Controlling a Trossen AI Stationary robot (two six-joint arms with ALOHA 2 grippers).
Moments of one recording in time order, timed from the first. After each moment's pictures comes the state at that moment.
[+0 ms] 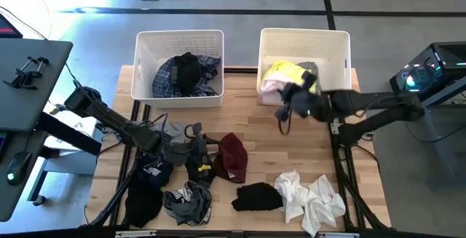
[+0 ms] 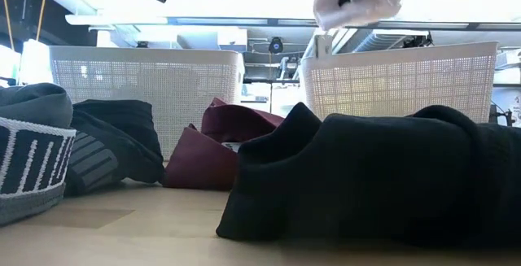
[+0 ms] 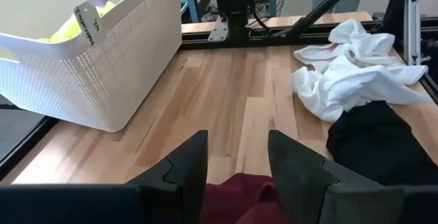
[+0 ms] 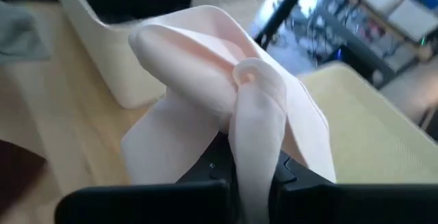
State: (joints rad) left arm -0.47 1.37 0.85 0.08 -0.67 -0.13; right arm 0.06 1.19 1.22 -0.73 0.80 0.09
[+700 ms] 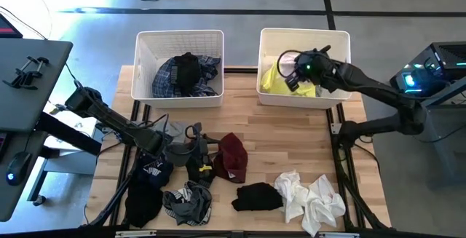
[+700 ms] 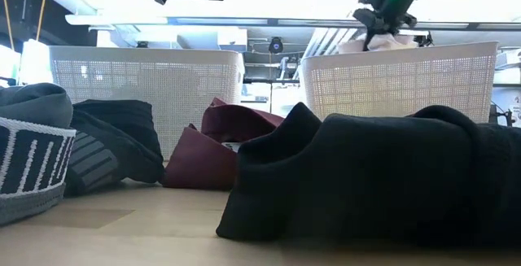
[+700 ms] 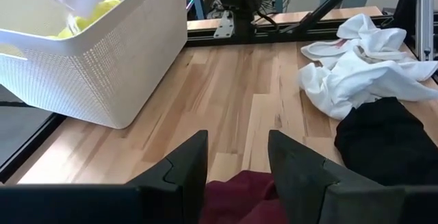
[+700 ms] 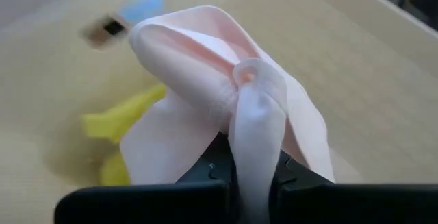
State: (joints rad) left arm -0.47 1.38 0.85 0.07 -0.69 -0.13; right arm -0.52 1.16 1.17 -0.82 0.50 0.12
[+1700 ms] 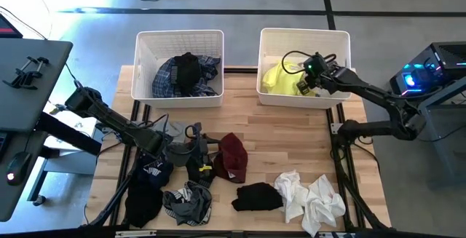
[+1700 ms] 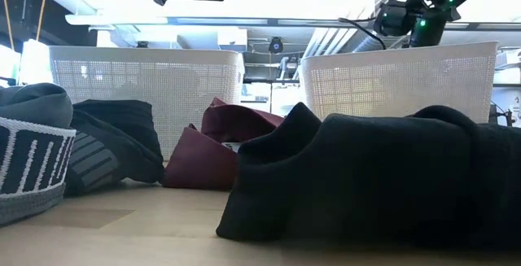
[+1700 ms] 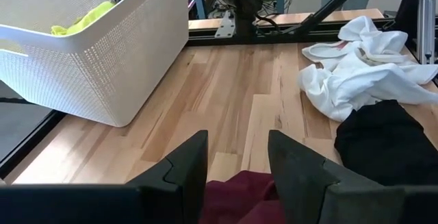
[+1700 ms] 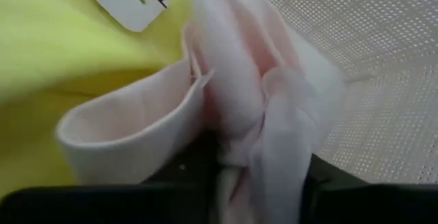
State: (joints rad) left arm -0.47 1.38 0.85 0.07 -0.70 -0.15; right arm -0.82 1.17 0.84 -0.71 0.46 0.03
